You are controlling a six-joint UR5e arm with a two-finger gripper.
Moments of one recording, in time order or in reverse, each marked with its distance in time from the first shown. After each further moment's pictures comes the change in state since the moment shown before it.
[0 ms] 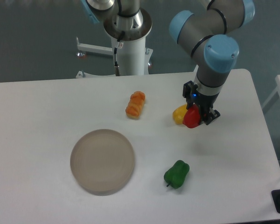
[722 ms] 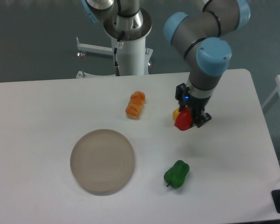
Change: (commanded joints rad) arm -0.106 -0.002 -0.021 0.000 -0.047 -0.086
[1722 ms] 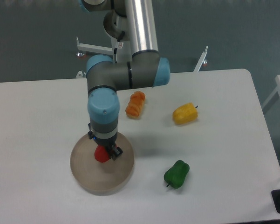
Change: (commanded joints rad) arm -0.367 -0.189 0.031 0.189 -0.011 -0.559
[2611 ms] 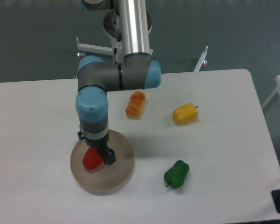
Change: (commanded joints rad) arm 0.098 0.129 -0.018 0.003 0.012 0.052
